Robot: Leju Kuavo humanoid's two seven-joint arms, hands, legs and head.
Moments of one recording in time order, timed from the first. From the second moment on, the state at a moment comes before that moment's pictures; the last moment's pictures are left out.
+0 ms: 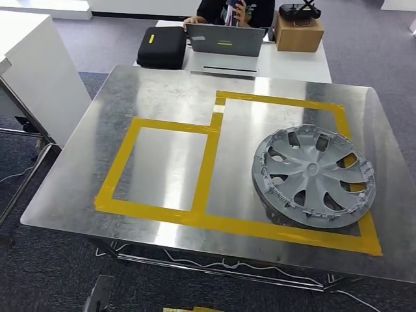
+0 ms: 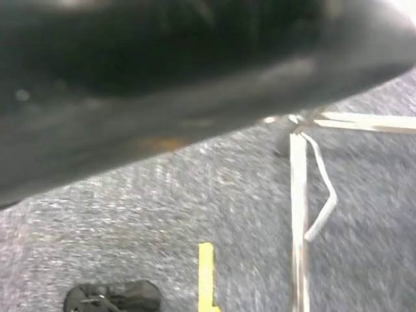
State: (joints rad) left arm -0.14 -0.15 0.85 -0.26 -0.83 0.10 -0.61; right arm 0.06 0.35 -1.31 -1.23 0.66 -0.68 -0.50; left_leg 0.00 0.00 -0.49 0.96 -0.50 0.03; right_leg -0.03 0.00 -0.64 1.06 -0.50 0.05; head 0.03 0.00
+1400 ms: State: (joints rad) left arm -0.11 -0.14 0.89 -0.26 -0.84 0.10 -0.63; right arm -0.08 0.36 -1.50 -0.39 0.89 -0.59 -0.27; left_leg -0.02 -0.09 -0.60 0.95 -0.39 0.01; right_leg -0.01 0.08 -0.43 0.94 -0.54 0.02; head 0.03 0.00
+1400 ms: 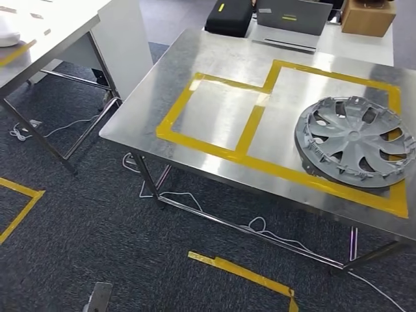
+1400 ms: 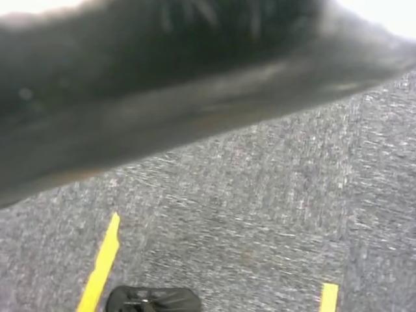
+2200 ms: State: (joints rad) left arm -0.06 -0.12 0.98 -0.27 -0.84 0.10 -0.63; right arm -0.06 0.36 -1.40 -0.38 0.95 -0.49 -0.31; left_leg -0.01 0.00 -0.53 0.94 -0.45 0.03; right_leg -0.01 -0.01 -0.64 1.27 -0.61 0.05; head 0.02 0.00
